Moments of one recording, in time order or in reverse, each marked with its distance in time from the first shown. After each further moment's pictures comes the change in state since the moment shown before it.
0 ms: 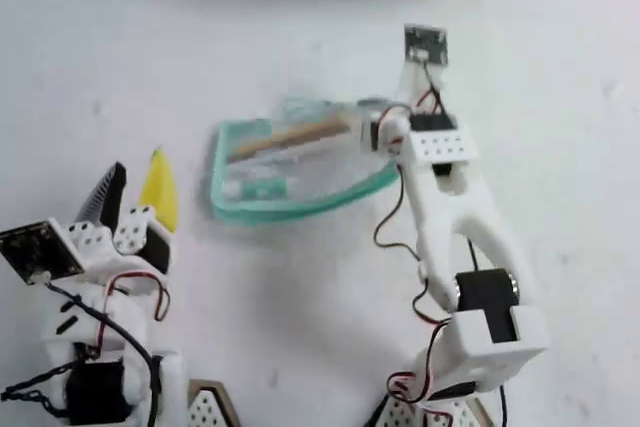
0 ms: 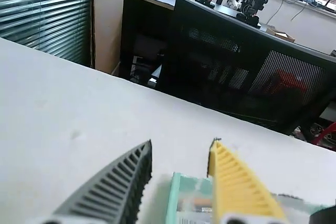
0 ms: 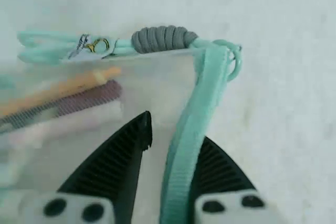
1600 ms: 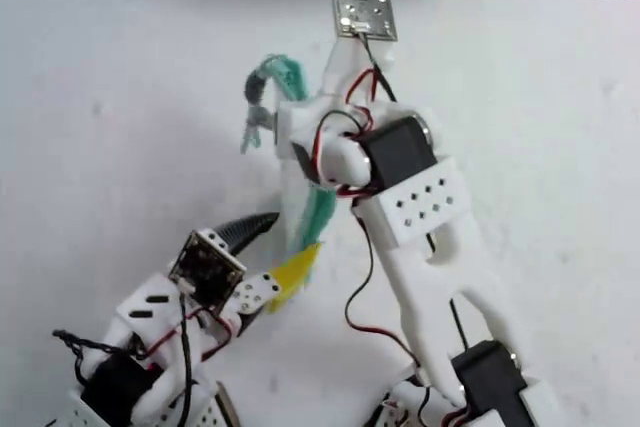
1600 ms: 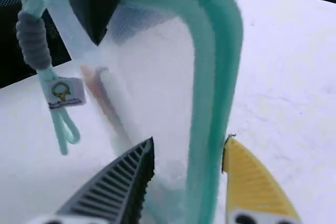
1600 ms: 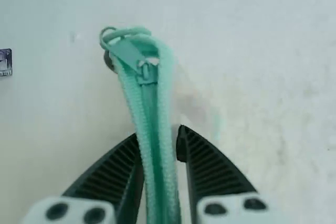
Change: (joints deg) left arm 40.9 0.5 2.0 7.6 -20.6; right arm -20.7 -23.5 -33.0 41.1 -15.3
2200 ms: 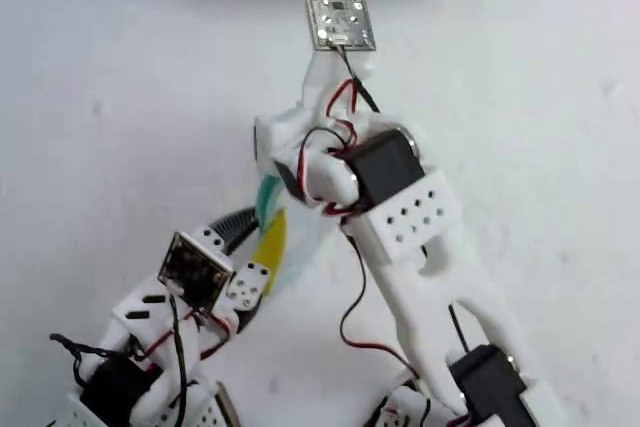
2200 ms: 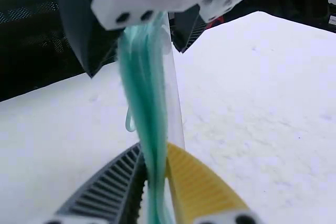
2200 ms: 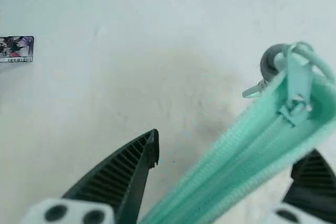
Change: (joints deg) left arm -0.2 -0.6 0.1 -3.3 2.3; right arm -4.6 0.5 0.5 0.5 -0.3
